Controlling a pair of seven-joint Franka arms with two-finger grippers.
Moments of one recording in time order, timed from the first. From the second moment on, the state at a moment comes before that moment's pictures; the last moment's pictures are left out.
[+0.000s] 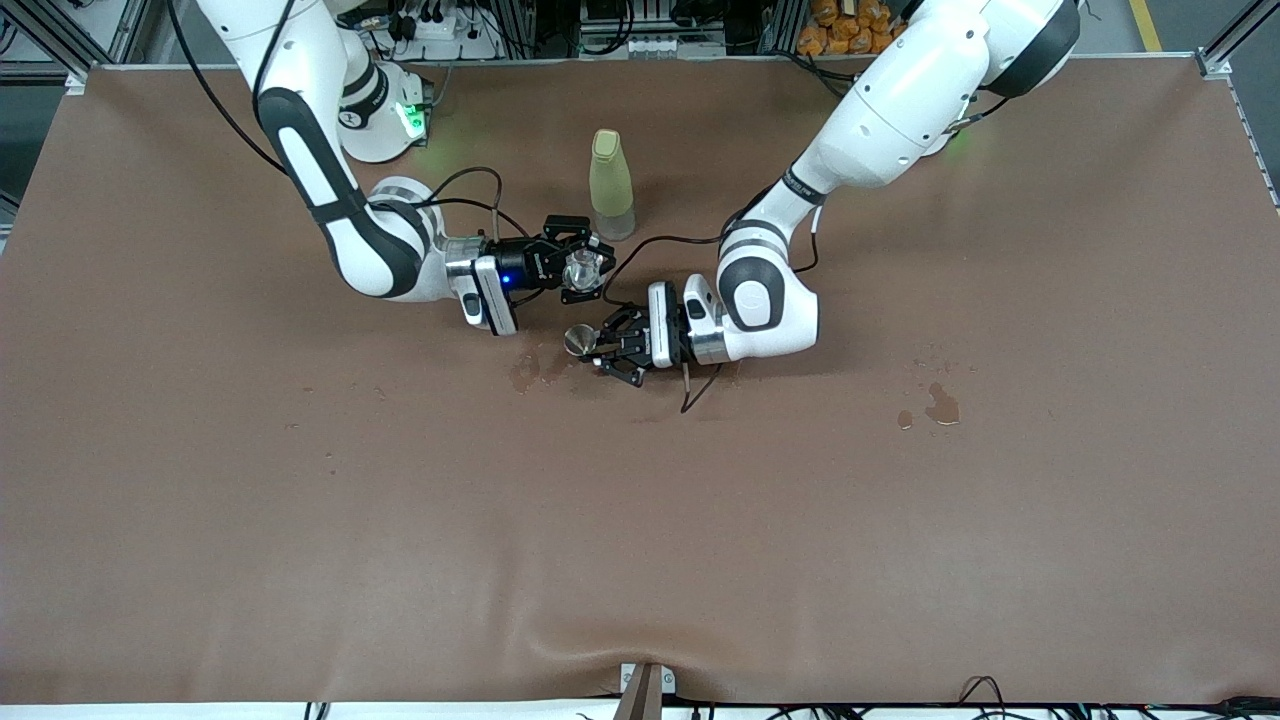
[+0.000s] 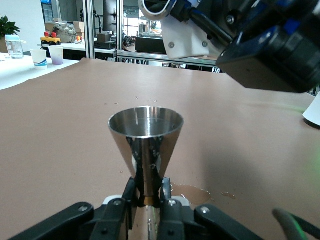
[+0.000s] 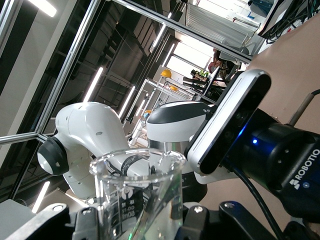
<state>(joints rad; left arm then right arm) -0.44 0.82 -0.33 -1.68 -1.85 2.40 2.48 0.37 0.35 0.11 -2.29 2.04 1.71 -1.64</state>
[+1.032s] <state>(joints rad) -0.44 0.82 -0.34 -1.69 -1.85 2.40 2.48 0.37 0.35 0.11 -2.29 2.06 1.71 -1.53</state>
